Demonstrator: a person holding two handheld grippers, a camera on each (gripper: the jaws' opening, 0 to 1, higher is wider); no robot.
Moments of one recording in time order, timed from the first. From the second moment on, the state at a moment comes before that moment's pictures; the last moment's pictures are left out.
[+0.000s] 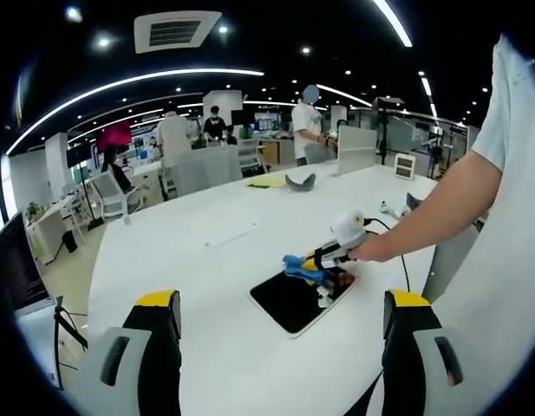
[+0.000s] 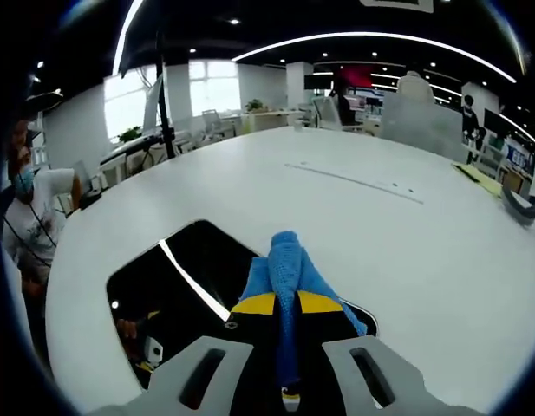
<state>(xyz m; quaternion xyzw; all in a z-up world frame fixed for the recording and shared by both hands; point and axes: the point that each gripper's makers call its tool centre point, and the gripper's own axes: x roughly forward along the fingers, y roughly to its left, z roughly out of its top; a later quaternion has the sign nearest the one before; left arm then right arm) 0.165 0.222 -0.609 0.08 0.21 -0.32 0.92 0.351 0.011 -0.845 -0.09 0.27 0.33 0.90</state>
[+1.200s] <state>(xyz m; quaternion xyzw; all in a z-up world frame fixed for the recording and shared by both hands) 0.155 0.198 -0.610 0.08 0.21 -0.35 0.91 0.335 -0.031 -0.847 -0.07 0.27 0.29 0.92</state>
